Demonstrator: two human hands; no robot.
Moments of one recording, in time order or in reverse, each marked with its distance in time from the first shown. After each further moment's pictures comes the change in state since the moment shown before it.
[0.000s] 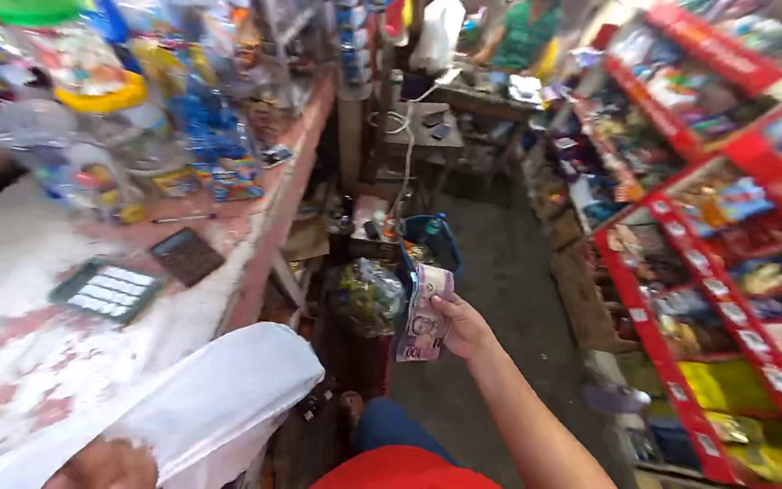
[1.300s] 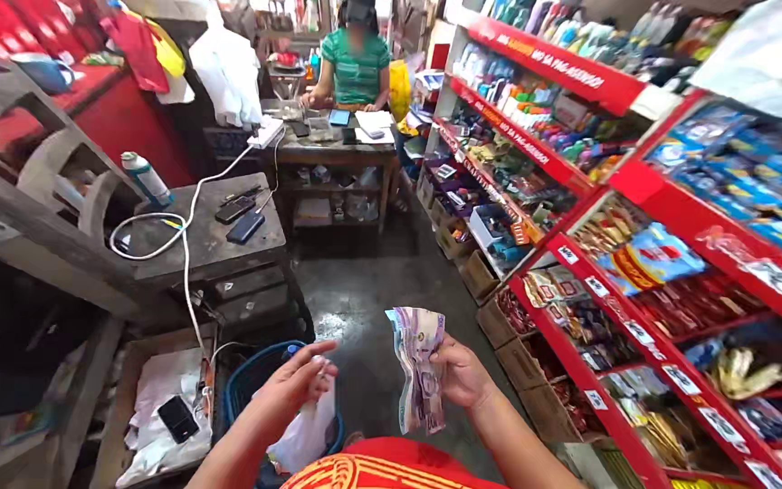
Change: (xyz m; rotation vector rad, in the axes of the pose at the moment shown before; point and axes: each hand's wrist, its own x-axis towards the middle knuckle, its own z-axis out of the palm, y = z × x) left_hand 0.494 -0.656 0.610 0.116 -0.614 -0.778; right_hand 0.399 -0.409 -0.546 0.245 -0.142 -0.230
